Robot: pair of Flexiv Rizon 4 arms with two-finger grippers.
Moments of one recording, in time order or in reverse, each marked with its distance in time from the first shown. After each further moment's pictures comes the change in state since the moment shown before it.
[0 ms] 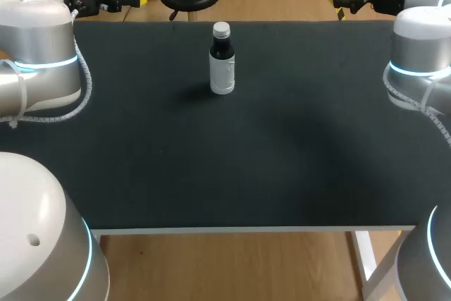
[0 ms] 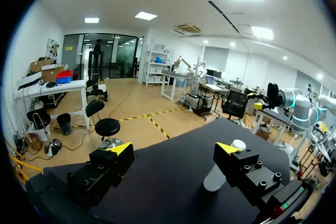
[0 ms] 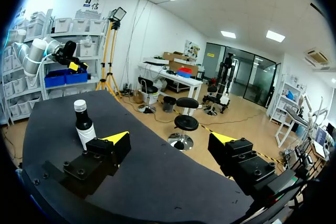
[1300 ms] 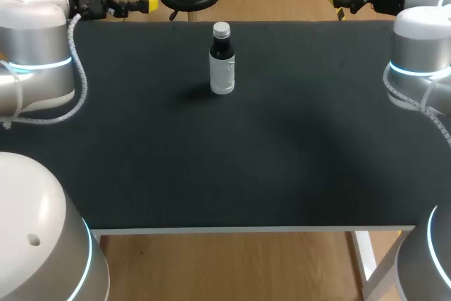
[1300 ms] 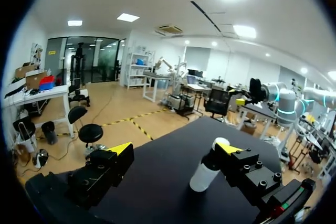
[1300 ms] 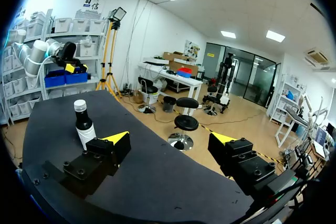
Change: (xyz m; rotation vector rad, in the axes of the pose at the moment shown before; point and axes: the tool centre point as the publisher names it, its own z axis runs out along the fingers) left arm 0.033 0.005 0.013 0.013 0.179 0.072; right arm 0.000 0.000 0.000 0.000 0.000 0.000
